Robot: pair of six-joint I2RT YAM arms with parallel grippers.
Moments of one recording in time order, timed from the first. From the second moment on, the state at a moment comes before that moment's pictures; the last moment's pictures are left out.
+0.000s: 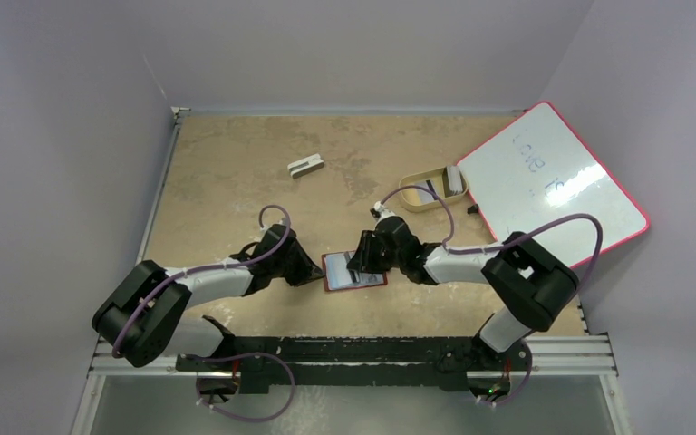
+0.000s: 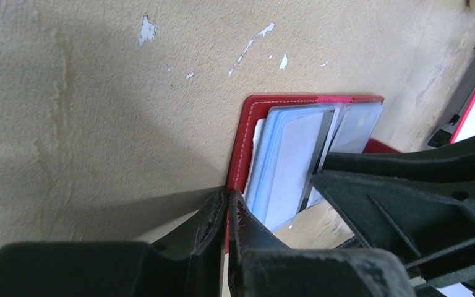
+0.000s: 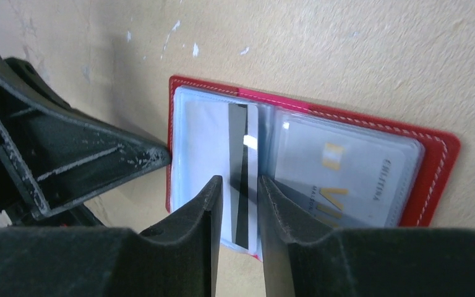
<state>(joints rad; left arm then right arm) -0.62 1.34 0.40 0.08 0.14 -1.17 0.80 1.60 0.61 0.28 -0.12 0.83</state>
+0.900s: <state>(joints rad) -0.63 1.32 0.40 0.06 0.12 -1.17 0.83 1.59 0.65 0.19 -0.13 0.85</state>
